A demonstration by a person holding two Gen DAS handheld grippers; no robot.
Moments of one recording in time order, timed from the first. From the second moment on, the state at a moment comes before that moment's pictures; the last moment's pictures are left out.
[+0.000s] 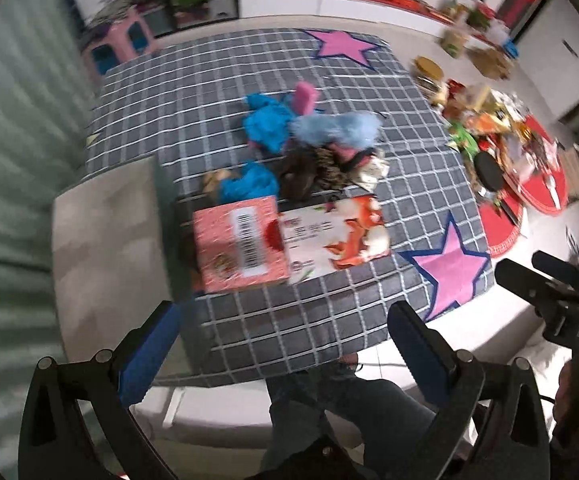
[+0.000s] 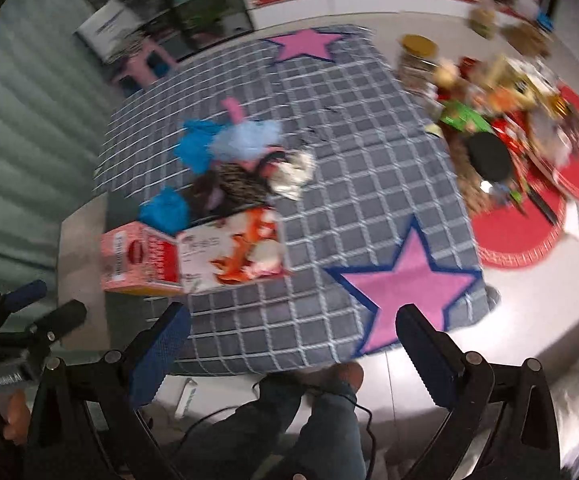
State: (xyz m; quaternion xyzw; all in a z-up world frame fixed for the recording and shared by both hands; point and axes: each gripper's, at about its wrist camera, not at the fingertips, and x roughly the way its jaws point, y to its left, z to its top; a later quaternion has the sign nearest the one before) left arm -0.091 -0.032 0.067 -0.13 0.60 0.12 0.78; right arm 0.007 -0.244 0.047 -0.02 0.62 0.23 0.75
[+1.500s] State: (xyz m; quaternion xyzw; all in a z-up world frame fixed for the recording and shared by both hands) left arm 0.018 0.076 0.020 -0.18 0.63 0.20 0.73; right arm 0.142 -0.113 -0.016 -0.12 0.65 0.27 0.70
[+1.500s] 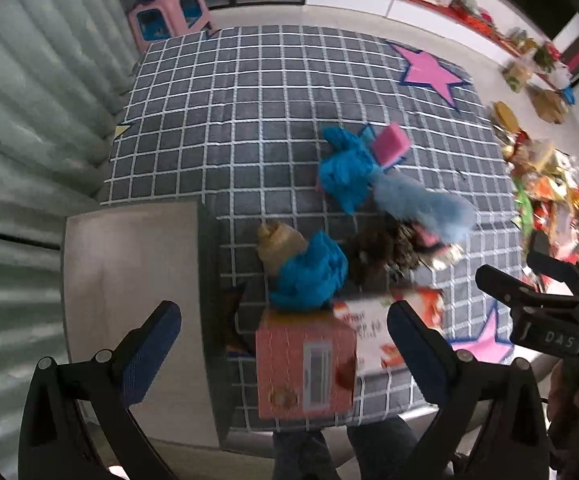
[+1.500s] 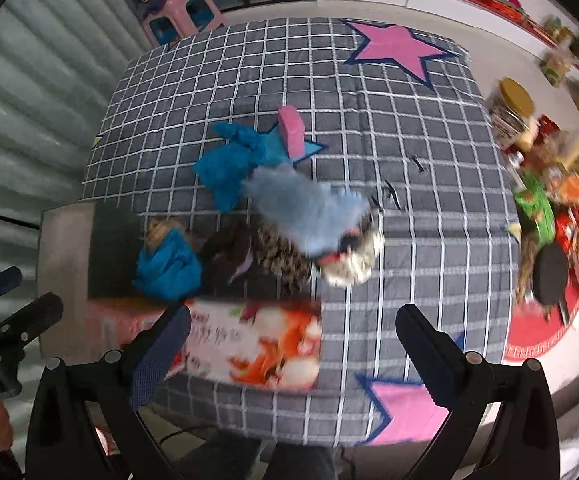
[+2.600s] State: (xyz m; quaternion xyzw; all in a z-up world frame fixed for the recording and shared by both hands) left arm 0.190 0.079 -0.132 -0.15 0.71 0.24 0.65; right arm 0.289 -0.166 -0.148 -0.13 0.69 0.17 0.69
